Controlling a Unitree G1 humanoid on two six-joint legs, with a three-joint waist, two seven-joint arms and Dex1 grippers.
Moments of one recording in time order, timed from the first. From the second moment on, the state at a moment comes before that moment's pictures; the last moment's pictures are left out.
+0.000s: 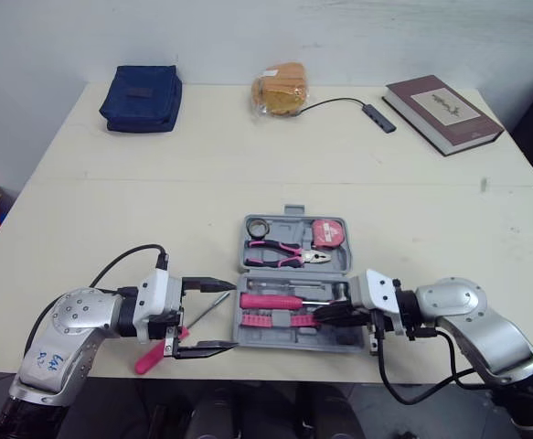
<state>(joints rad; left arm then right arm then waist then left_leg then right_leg) -0.02 0.73 0.03 -0.35 -0.53 0.17 -1.16 -0.19 -0.79 0.23 -0.29 0.29 0.26 1.16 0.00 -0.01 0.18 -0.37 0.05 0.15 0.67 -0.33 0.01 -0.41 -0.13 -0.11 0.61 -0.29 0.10</state>
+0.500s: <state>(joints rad) -0.01 0.73 0.03 -0.35 -0.51 0.17 -1.15 -0.19 -0.78 0.23 -0.32 0.26 0.26 1.15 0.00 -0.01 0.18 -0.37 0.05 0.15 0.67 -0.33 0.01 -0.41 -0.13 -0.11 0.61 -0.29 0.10</state>
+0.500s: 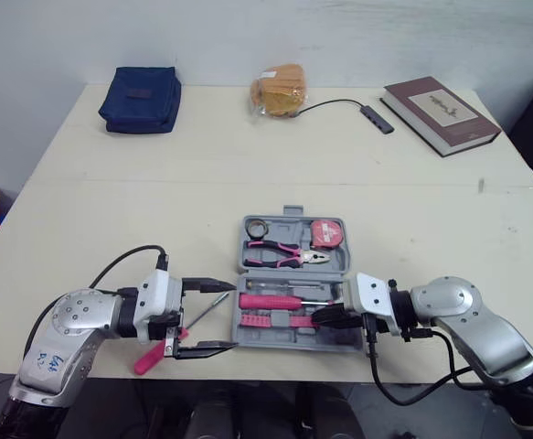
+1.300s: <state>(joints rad) 0.26 0.80 0.62 0.16 -0.42 -0.05 -1.02 -0.17 -1.10 -0.51 0.61 0.39 -0.41 1.37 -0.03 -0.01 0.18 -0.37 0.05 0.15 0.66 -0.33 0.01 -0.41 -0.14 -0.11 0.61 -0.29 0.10</state>
